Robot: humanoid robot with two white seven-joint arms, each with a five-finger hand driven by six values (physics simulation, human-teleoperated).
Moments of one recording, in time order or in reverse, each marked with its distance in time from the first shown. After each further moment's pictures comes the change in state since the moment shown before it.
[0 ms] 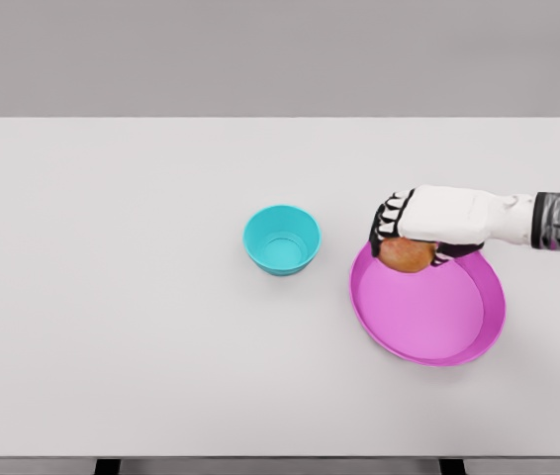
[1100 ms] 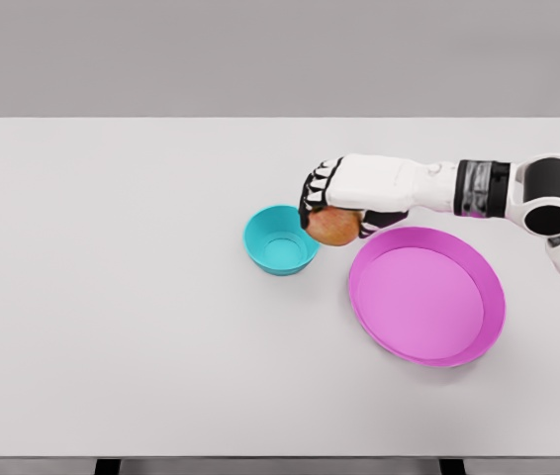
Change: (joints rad) left arm 0.000 0.000 0.000 0.000 0.000 0.000 0.000; right arm -0.133 0.241 0.057 0.117 0.012 0.000 0.000
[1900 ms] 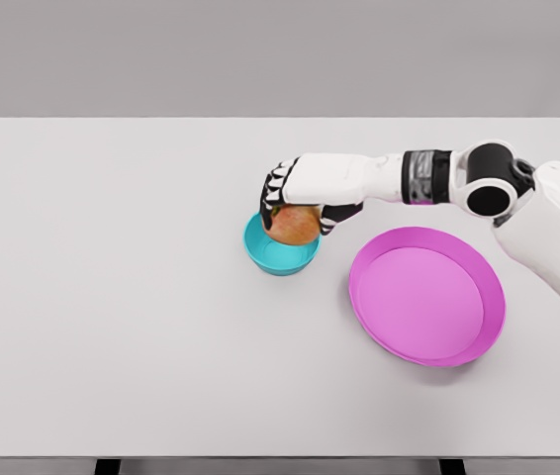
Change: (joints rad) left arm 0.000 0.000 0.000 0.000 0.000 0.000 0.000; right arm -0.118 0.130 0.128 0.149 0.006 -0.001 -0.001
